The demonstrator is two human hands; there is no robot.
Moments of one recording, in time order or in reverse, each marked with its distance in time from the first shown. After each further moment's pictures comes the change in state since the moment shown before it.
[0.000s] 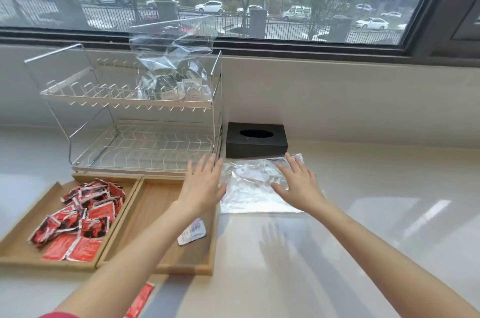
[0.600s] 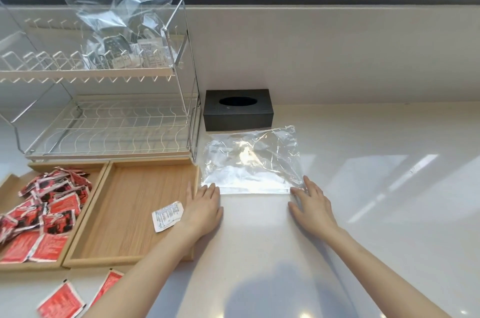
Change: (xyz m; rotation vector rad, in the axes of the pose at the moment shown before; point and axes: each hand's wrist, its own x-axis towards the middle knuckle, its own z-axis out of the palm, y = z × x) left_hand -0.014 0.030 0.108 0.037 -0.365 0.066; right_hand -0.050 0.085 0.089 0.124 -0.091 0.258
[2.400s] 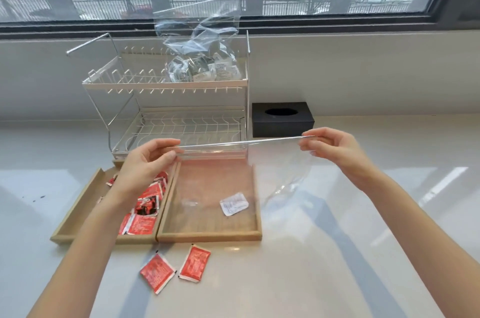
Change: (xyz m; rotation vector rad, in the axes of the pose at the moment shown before) left_hand -0.156 -0.174 -0.131 -1.259 0.538 0.004; right_hand -0.059 -0.163 -0.112 1.001 0.037 -0.280
